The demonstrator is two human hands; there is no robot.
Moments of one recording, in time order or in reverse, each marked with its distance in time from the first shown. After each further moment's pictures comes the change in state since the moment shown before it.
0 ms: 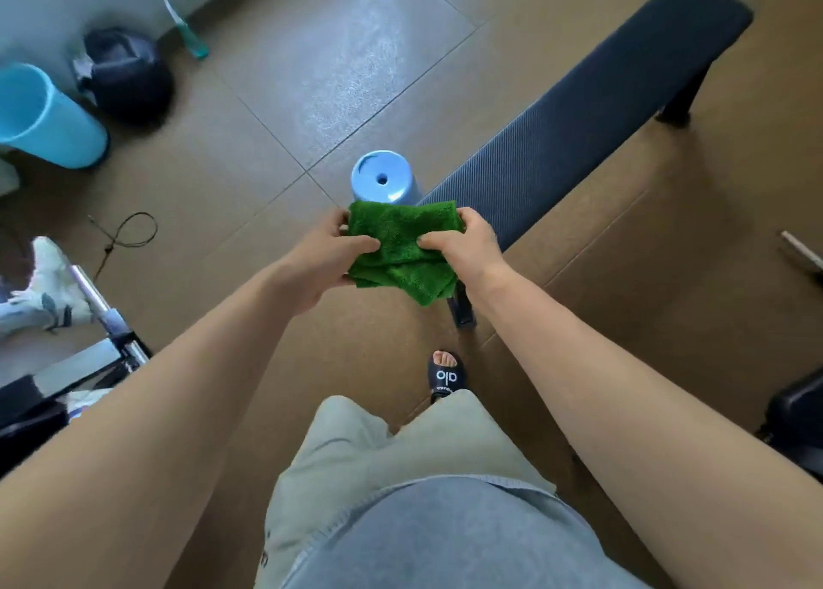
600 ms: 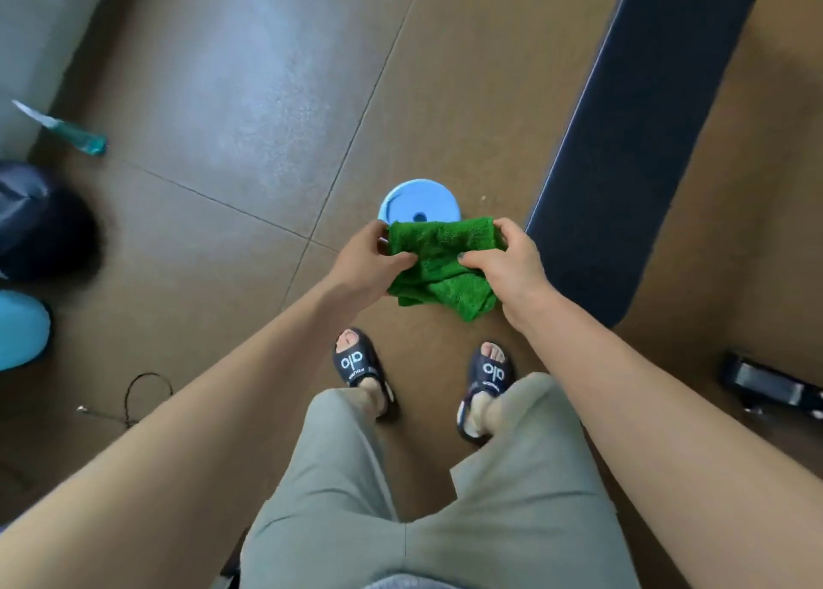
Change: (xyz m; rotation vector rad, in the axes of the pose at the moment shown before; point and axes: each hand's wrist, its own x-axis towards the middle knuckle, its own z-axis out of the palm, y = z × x) left_hand 0.420 0.079 -0.189 0.484 -0.317 0.094; right_hand 0.303 -0.048 0.231 0.148 0.421 0.203
